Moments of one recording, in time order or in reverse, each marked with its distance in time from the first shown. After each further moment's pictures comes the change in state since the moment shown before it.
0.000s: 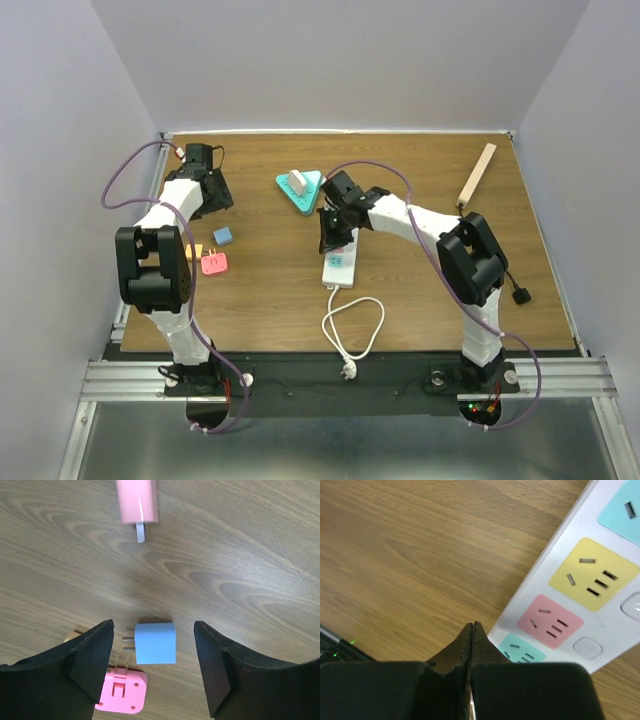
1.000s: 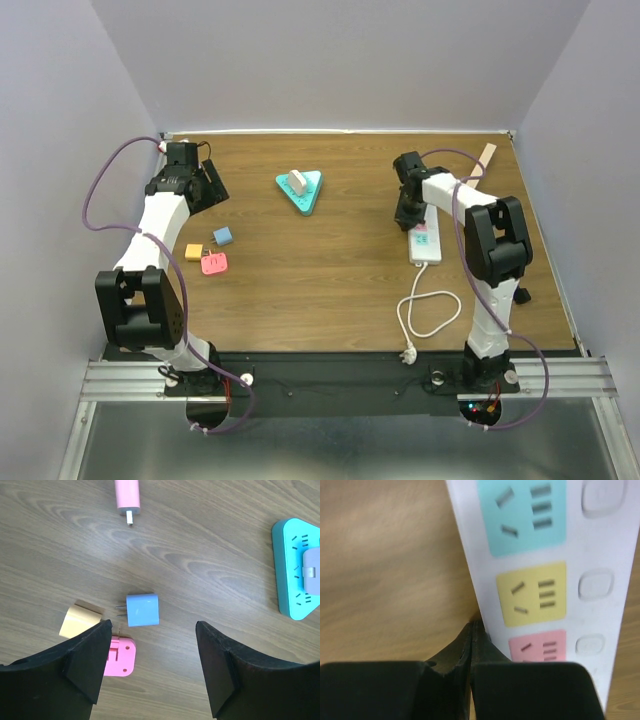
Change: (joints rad) left arm 0.016 -0.259 -0.064 -0.043 0.087 -0.035; right arm -0.385 0.027 -0.066 -0.126 0.432 0.026
